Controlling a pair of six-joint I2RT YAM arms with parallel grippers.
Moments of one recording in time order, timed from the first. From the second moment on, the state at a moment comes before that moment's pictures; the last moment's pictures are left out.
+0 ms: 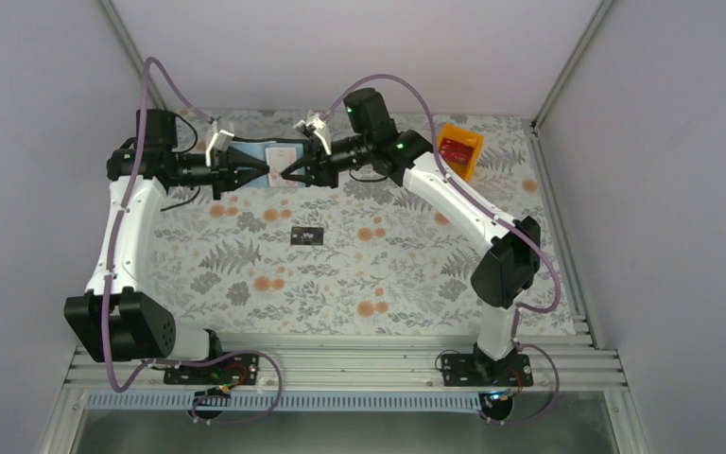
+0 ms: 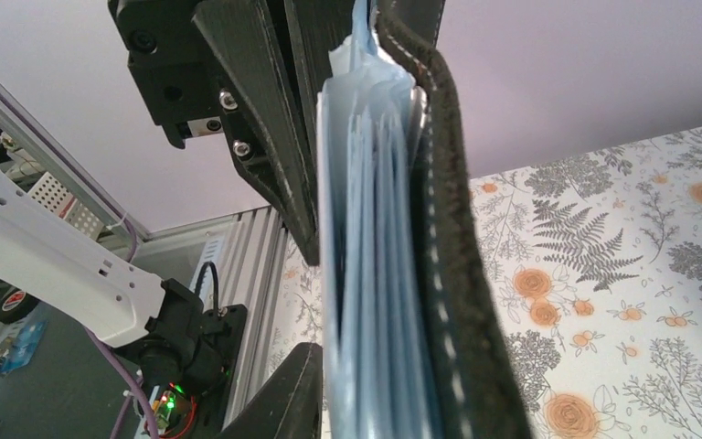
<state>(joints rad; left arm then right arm) 0.10 1.39 1.44 -1.04 1.34 0.71 0.71 1.89 1.89 -0.51 -0.92 -0.11</state>
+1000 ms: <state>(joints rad) 0.11 1.38 1.38 -0.96 1.33 0.65 0.67 1.88 1.88 -0.55 -1.02 -0.16</state>
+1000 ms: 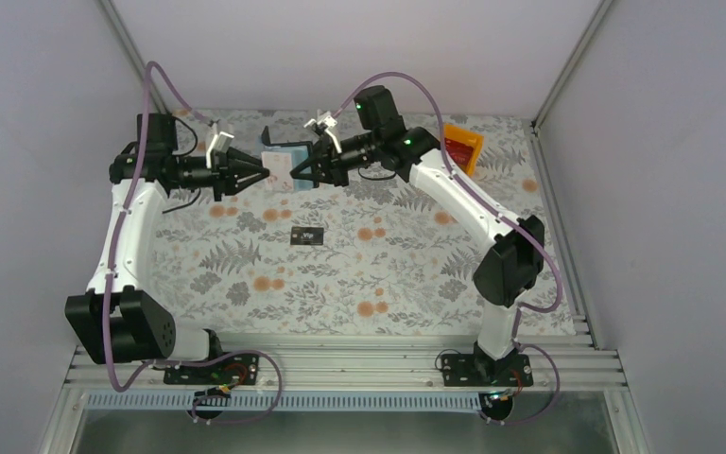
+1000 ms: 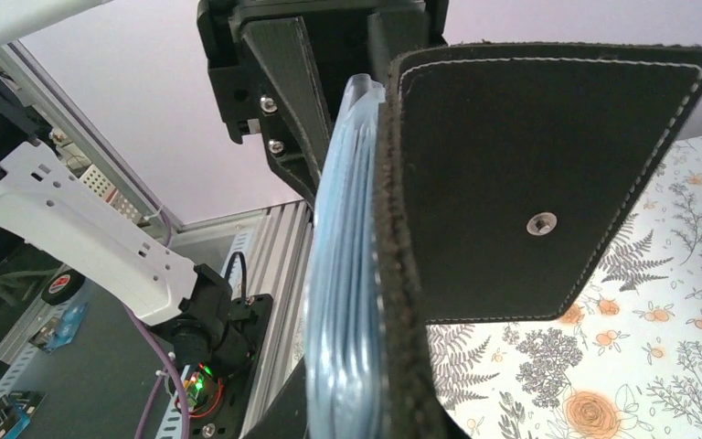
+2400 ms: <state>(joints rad) 0.21 1.48 1.25 -0.59 1.10 0.12 0.42 1.78 1.77 -0.47 -0.70 0.14</state>
